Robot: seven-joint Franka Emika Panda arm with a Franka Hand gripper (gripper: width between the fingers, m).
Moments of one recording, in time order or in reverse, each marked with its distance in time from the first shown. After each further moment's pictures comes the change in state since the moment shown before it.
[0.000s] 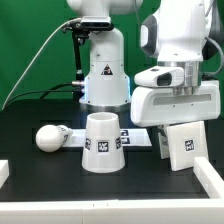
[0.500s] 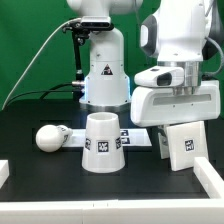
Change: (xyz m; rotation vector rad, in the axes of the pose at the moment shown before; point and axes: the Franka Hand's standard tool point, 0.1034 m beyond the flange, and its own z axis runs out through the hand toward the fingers) arm 0.000 0.000 0.000 0.000 0.000 0.000
